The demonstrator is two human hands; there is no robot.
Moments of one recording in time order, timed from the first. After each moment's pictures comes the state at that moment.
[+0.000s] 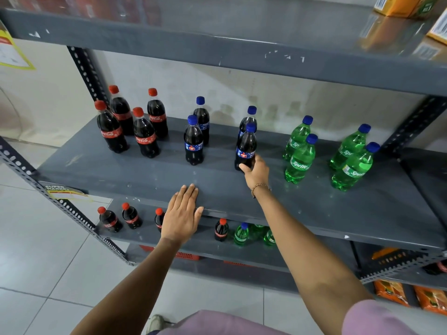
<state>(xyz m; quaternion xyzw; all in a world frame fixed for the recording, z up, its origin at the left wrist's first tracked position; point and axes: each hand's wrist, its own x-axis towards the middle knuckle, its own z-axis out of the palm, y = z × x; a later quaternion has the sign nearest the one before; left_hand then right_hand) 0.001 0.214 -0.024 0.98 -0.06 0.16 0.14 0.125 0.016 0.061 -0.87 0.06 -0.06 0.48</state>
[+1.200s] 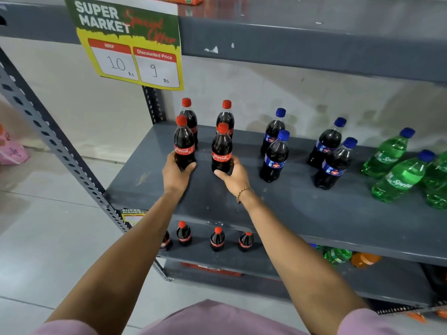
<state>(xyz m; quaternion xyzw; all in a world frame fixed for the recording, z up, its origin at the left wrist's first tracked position) 0.131 0.454 0.030 0.82 0.18 0.18 0.52 0.149 0.285 0.040 -0.81 -0.03 0.02 0.58</state>
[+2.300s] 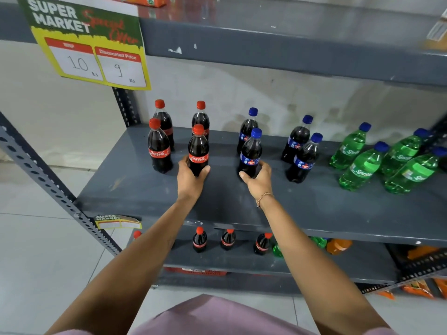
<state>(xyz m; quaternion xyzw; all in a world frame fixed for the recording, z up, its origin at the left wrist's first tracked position) 0.124 0.367 0.040 0.79 0.11 0.13 0.59 0.131 0.183 0.046 -0.80 0.11 -0.06 0.59</state>
